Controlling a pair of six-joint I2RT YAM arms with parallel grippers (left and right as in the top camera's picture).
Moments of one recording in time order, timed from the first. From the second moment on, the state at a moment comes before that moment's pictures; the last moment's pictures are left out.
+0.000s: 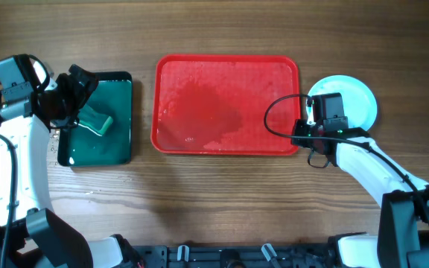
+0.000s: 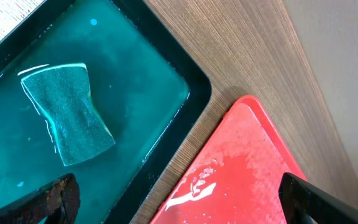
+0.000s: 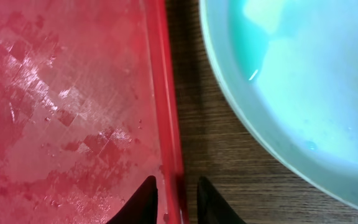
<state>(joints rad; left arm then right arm) 0.37 1.52 1.20 -0.70 0.37 -0.56 0.13 1.53 0.70 -0.29 -0.04 0.31</state>
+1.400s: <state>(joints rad) 0.37 1.52 1.20 -0.70 0.37 -0.56 0.27 0.75 1.14 -1.17 -0.33 0.53</state>
